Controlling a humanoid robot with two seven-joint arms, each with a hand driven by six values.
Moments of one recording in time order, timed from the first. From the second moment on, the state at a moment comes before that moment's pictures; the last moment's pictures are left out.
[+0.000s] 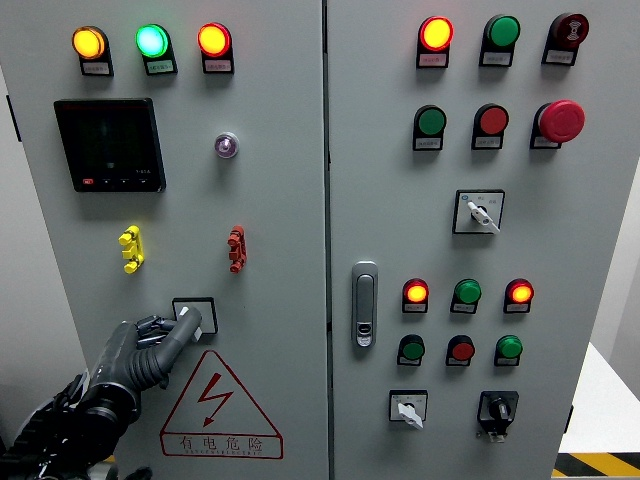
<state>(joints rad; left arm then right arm) -0.59 -0.05 -1.55 -1.61 1.61 0.18 0.74 -0.01 0.12 0.07 -0.17 -0.02 0.00 -0.01</state>
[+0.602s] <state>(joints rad) -0.59 -0.05 -1.55 -1.61 1.60 0.18 0.74 -0.01 0.12 0.07 -0.17 -0.02 0.00 -0.01</state>
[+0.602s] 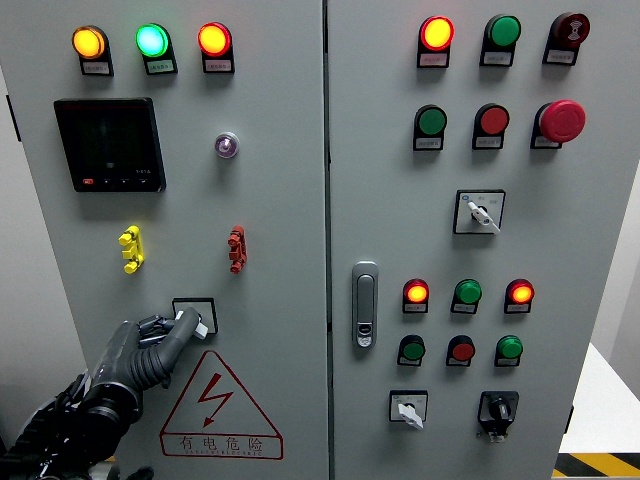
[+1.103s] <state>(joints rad) -0.59 -0.05 -1.55 -1.61 1.60 0.18 0.74 -0.01 0.12 0.07 -0.17 -0.02 0.00 -0.01</state>
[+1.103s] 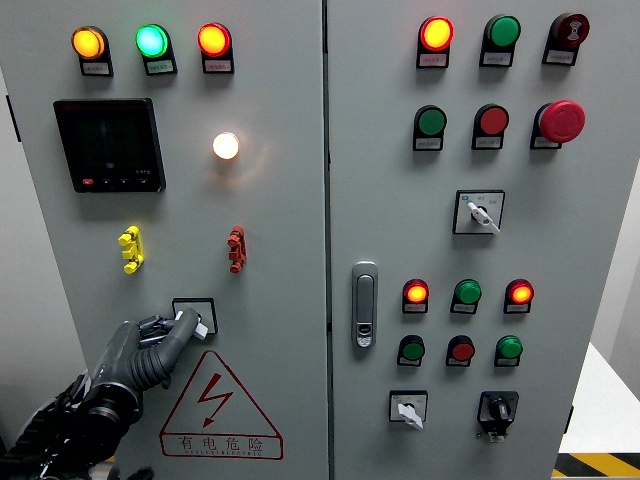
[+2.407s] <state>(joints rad) -0.48 -0.05 -1.55 -1.67 1.59 0.17 0.68 -0.01 0.12 0.07 -0.17 -0.02 0.00 -0.01</state>
